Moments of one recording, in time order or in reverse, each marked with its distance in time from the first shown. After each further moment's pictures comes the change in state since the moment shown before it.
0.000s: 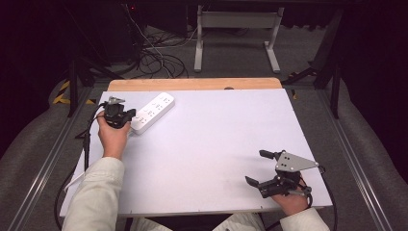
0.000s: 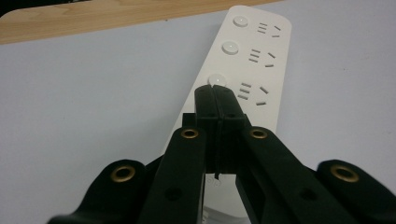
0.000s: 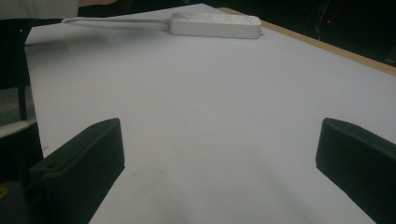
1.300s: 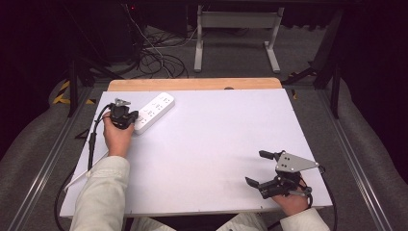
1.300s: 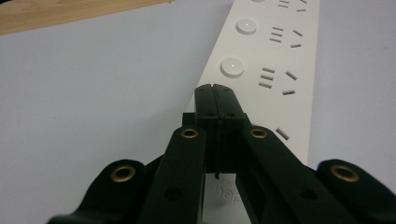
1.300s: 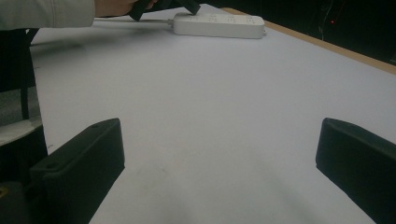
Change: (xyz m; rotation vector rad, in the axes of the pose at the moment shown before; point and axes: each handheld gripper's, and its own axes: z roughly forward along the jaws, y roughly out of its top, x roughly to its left) left arm 0.002 -0.008 0.025 0.033 0.042 0.047; right arm 0.000 -0.001 0.000 -0.002 0.014 0.000
